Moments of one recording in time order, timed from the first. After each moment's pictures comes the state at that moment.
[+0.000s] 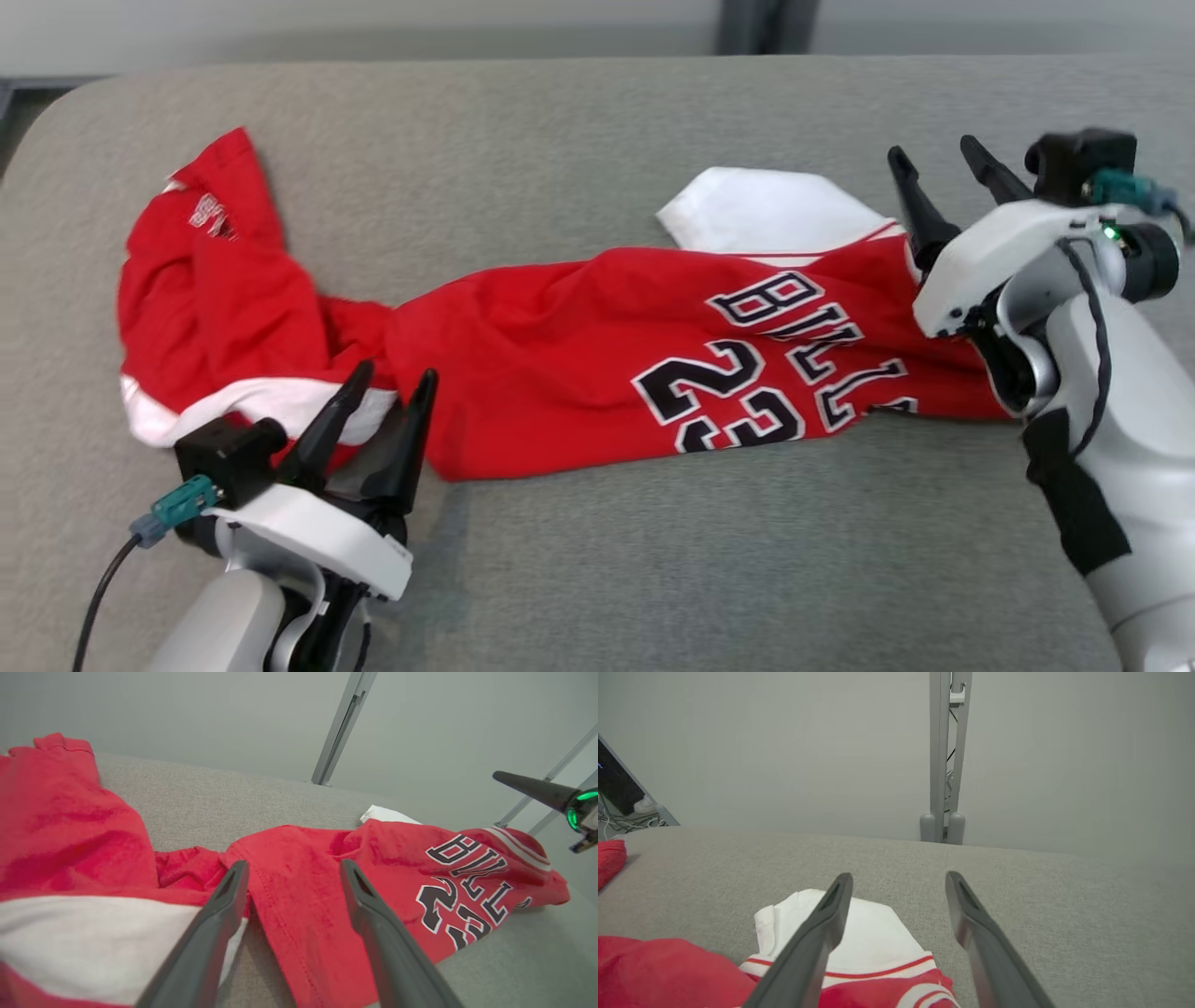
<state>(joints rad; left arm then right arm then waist) -0.26 0.32 -0.43 0.24 -0.72 -0.05 -0.17 -0.79 -0.14 0.22 0.72 0.33 0.13 -0.04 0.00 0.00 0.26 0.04</state>
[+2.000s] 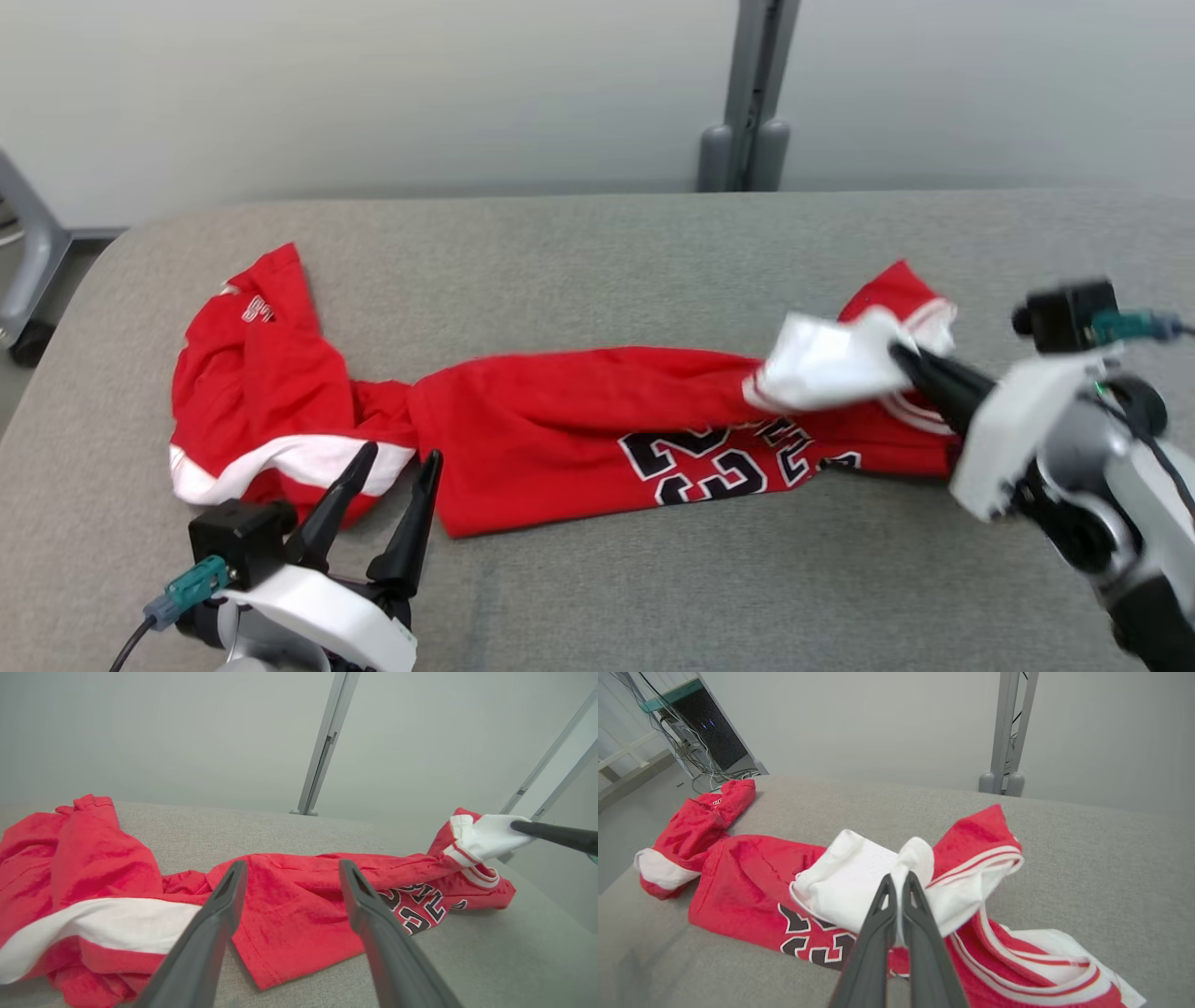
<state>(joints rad) -0.12 0.36 -0.47 0.10 -0.73 0.05 -0.15 -0.58 -0.43 0.56 0.43 0.81 0.13 0.19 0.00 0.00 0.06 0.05</state>
